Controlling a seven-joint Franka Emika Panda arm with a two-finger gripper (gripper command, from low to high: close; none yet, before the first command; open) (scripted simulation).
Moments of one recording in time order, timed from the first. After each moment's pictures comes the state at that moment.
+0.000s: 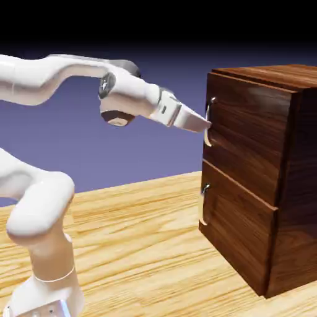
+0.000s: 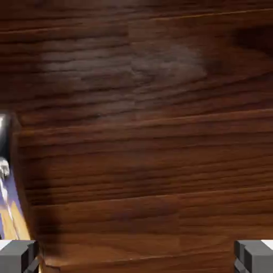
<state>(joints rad) -0.47 -0.90 0.61 -2.67 1.55 2.93 -0.25</state>
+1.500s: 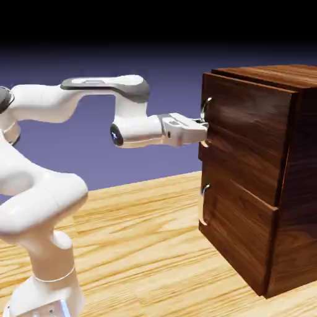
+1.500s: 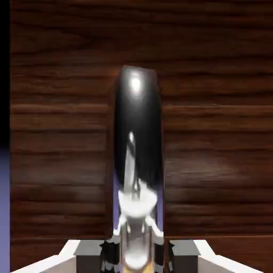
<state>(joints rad) -0.88 -1.04 1.08 -2.55 2.88 2.70 -1.25</state>
